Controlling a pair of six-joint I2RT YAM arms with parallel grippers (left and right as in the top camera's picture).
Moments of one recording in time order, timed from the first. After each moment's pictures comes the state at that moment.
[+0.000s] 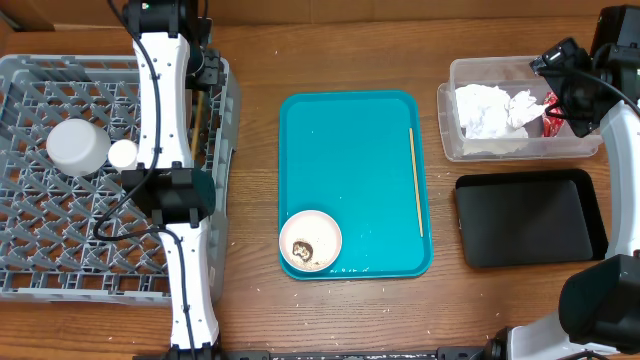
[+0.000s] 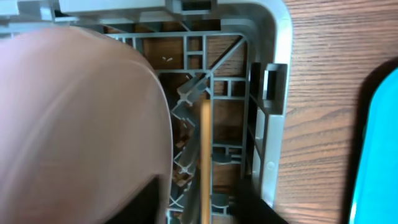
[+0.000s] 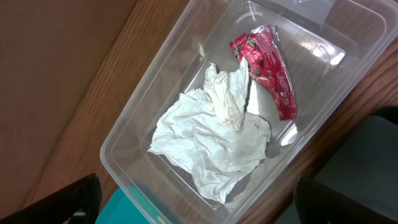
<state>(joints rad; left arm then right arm) 0.01 2.61 2.93 -1.68 -0.12 0.06 -0.20 1.73 1.69 -0.95 0.04 0.78</state>
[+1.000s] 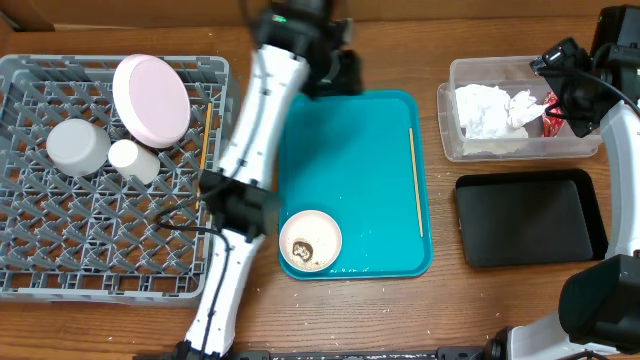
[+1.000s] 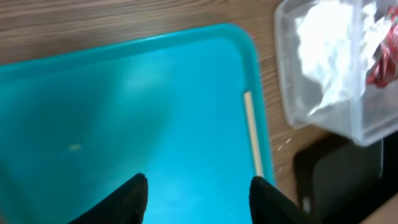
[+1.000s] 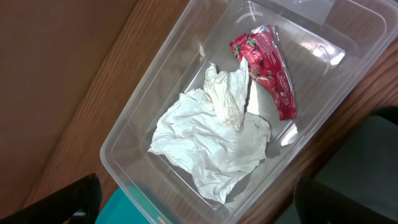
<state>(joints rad) -0.40 2.61 2.93 -1.52 0.33 -0.31 -0.20 1.73 1.69 -0.95 0.04 0.78</state>
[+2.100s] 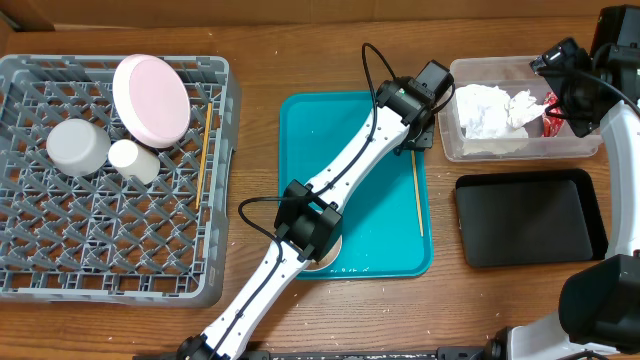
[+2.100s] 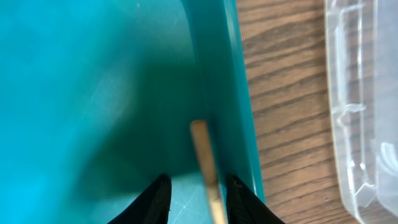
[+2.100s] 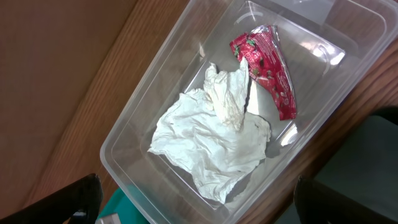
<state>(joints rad) -0.71 2.89 2.92 -1.29 0.00 -0.57 -0.20 1.73 1.69 -0.95 0.04 0.78</state>
